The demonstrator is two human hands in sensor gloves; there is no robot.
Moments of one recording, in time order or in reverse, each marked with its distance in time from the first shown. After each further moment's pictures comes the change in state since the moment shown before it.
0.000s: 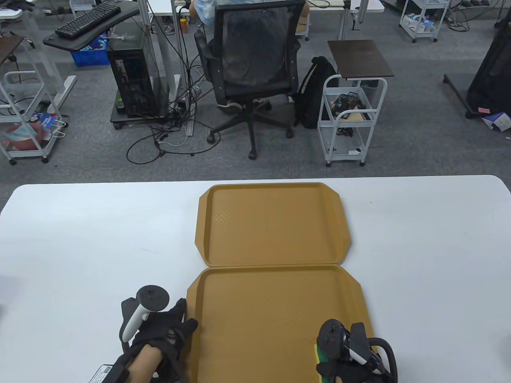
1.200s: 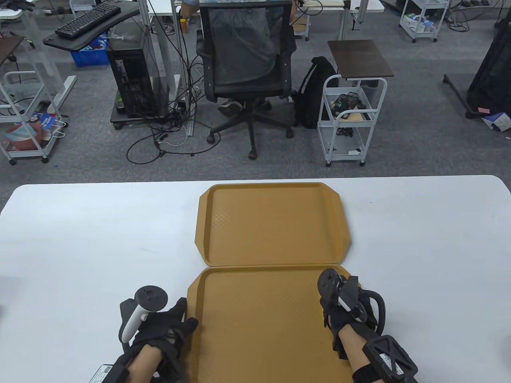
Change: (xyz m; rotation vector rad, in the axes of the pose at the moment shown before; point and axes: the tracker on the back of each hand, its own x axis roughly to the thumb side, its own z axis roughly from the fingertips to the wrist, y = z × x) left_hand -0.002 0.000 0.000 0.000 -0.001 0.034; right_hand 0.000 -0.032 -0.109 -0.247 0.201 -0.020
